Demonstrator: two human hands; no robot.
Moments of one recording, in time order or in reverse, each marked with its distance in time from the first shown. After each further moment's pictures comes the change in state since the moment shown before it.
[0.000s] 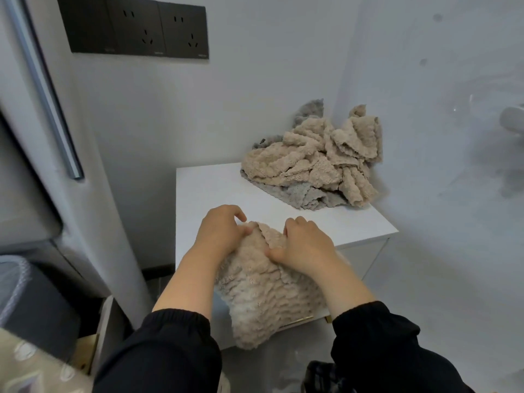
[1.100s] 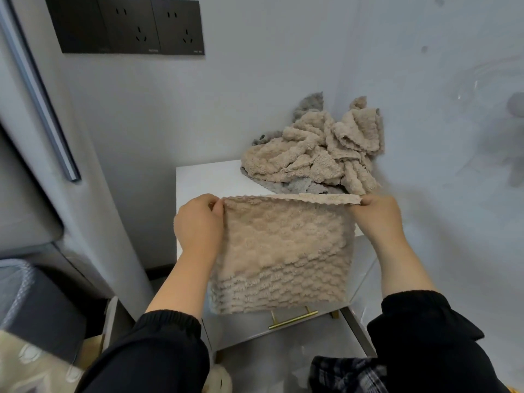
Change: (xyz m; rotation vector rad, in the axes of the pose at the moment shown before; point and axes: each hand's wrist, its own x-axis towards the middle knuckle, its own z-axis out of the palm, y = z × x) left_hand 0.003 -0.013 -0.004 0.000 0.562 -0.018; right_hand 0.008 0.087 -0.039 0.681 0.455 0.385
